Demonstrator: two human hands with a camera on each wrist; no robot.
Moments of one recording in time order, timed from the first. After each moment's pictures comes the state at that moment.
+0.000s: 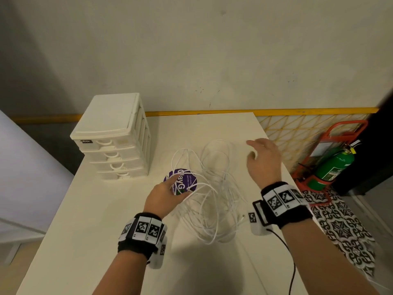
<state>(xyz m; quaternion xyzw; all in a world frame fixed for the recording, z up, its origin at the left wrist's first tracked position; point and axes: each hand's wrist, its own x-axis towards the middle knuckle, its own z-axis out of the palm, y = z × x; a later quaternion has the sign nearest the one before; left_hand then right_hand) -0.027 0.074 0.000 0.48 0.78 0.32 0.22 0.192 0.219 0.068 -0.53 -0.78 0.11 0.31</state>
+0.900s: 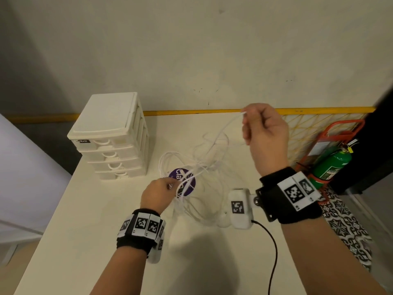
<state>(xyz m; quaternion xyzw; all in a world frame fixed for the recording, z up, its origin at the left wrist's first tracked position) -0.032 0.079 0.008 0.46 0.81 0.29 0.21 0.160 0.179 0.162 -0.28 -0.61 0.44 0.60</state>
